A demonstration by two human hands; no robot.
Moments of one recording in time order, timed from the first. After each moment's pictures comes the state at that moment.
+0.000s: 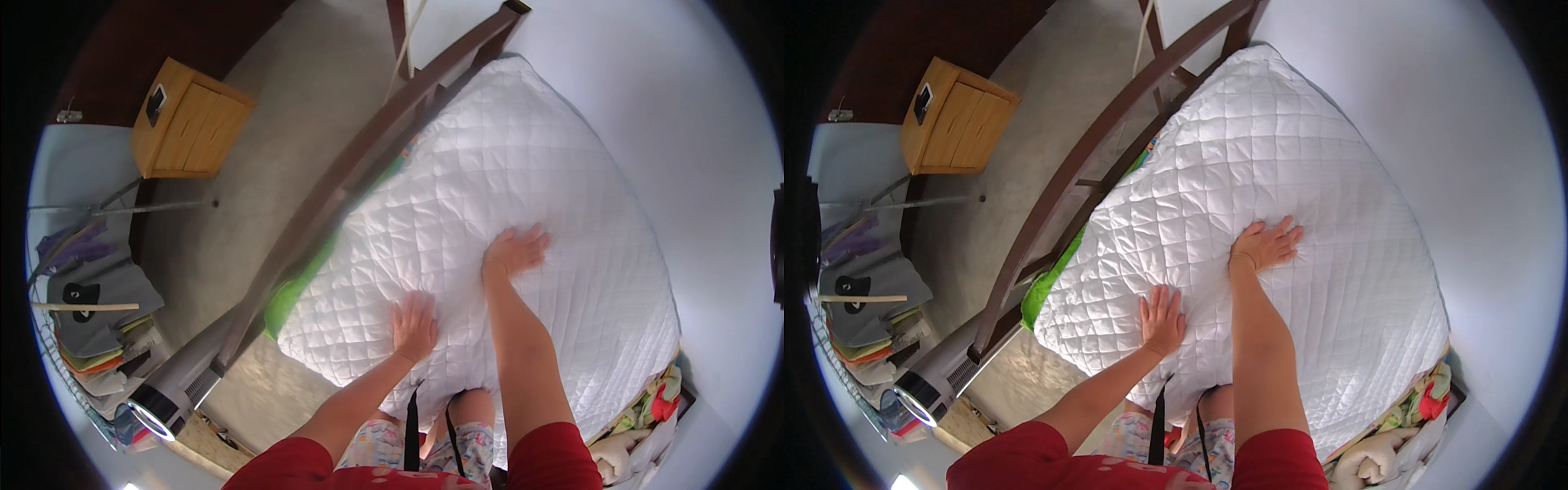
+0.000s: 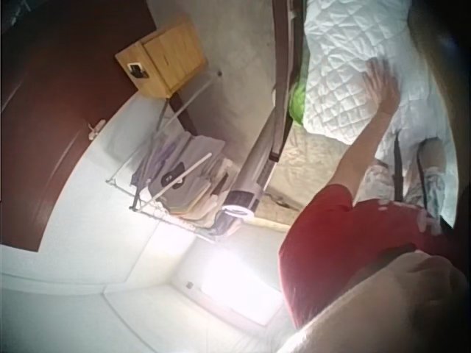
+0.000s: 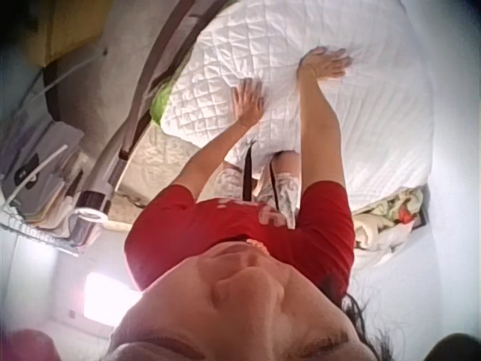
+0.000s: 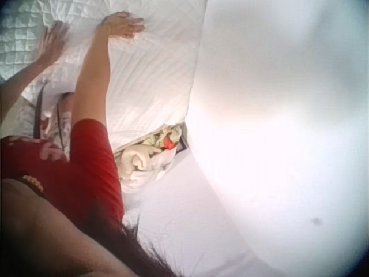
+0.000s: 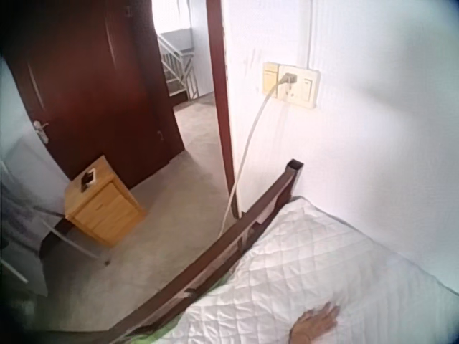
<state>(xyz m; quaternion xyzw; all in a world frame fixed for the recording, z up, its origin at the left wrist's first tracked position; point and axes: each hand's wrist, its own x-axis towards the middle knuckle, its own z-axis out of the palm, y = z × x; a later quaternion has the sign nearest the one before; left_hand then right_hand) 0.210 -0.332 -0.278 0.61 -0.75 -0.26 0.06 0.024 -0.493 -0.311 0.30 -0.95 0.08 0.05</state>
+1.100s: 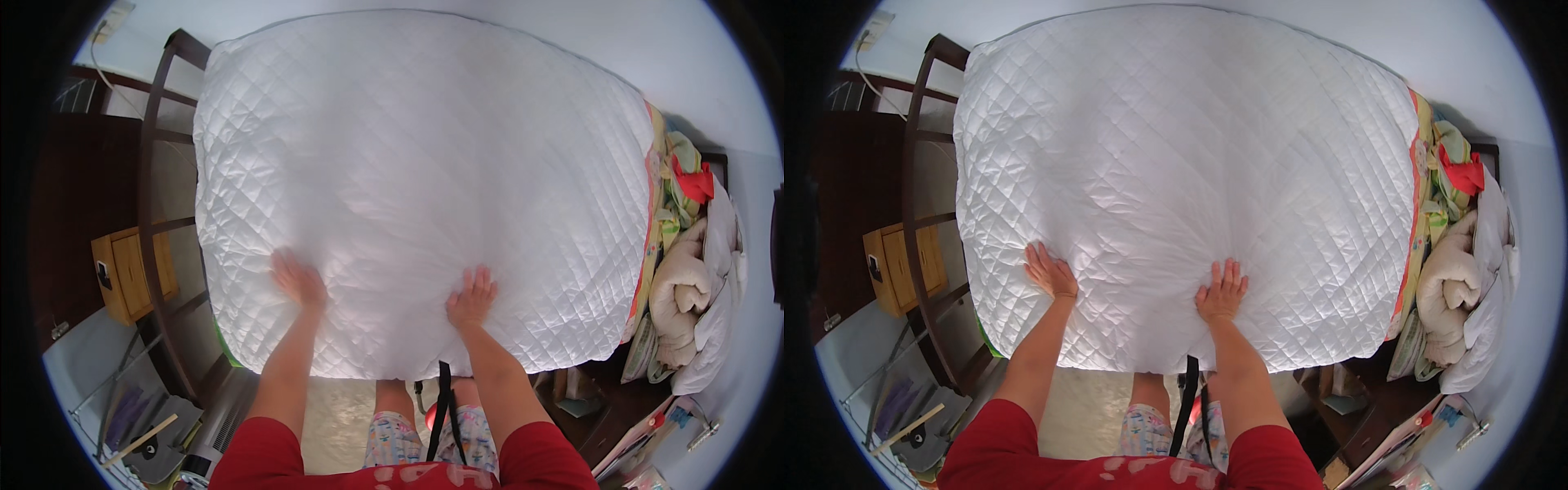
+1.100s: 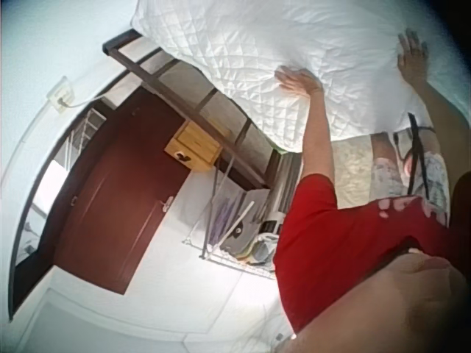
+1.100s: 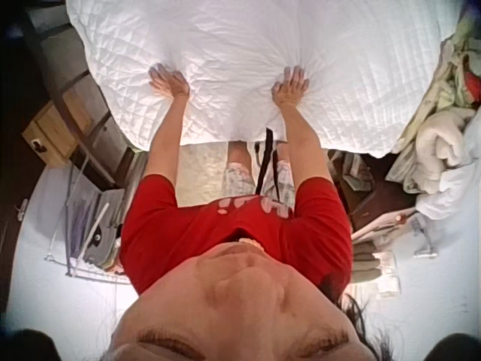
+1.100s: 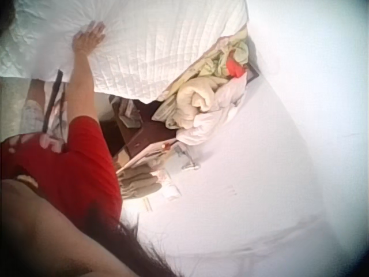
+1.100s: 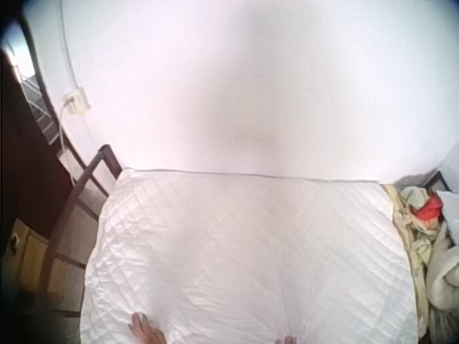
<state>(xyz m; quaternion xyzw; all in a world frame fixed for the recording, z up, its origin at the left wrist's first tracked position) 0.206 -0.316 -0.302 0.54 -0.83 0.00 0.13 -0.005 -0.043 -0.310 0.35 -0.93 0.05 -0.09</state>
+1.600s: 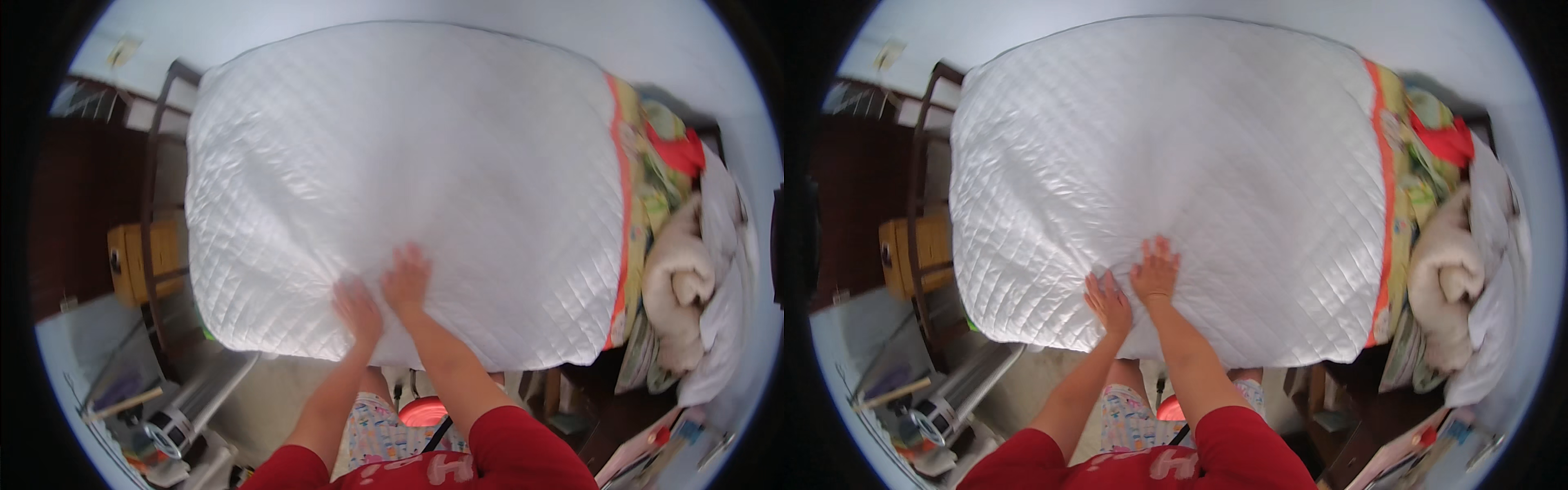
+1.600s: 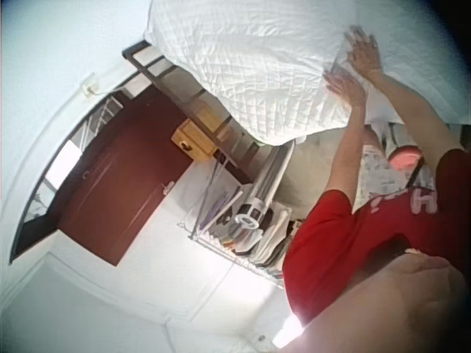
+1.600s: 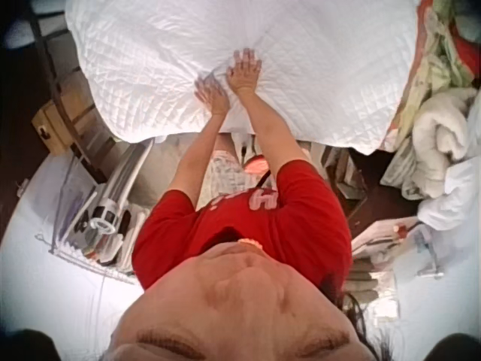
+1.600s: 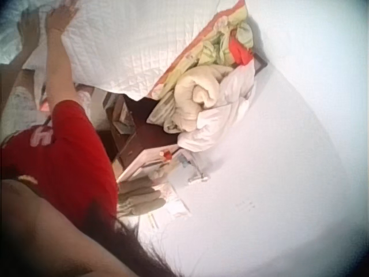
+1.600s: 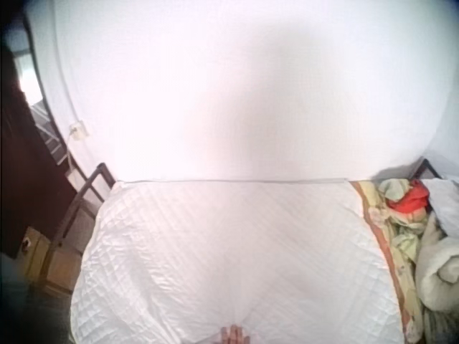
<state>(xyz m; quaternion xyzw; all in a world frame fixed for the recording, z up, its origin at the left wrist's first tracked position) 0.105 -0.056 -0.297 0.53 -0.84 -0.08 0.07 -0.014 -0.040 -0.305 0.36 -0.90 0.21 -0.14</state>
